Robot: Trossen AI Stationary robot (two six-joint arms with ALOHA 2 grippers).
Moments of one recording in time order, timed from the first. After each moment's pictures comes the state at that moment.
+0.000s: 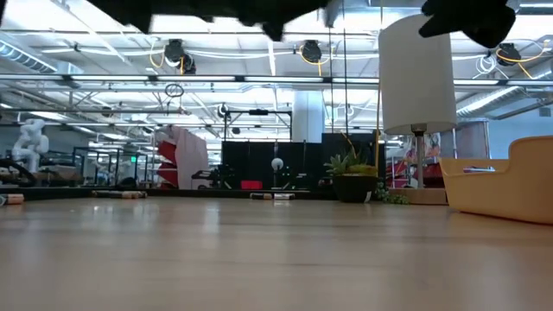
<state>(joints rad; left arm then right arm) -0.28 1.75 0.94 0.70 0.01 0.23 0.66 1.19 0.89 -0.51 0.74 0.88</state>
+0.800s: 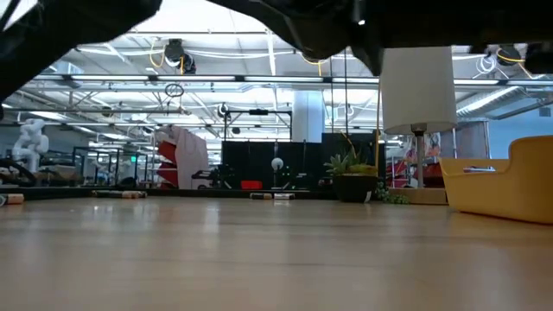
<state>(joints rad) -0.31 2.69 2.25 0.34 0.15 0.18 0.79 1.12 0.89 -0.63 0.99 1.01</state>
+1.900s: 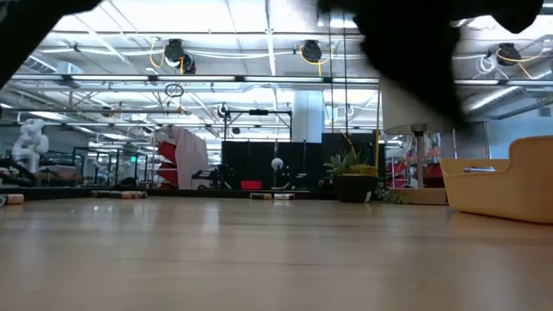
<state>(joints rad) -0.37 2.50 2.36 -0.97 -0.09 0.32 0.79 1.15 0.89 -0.64 0.99 0.98</state>
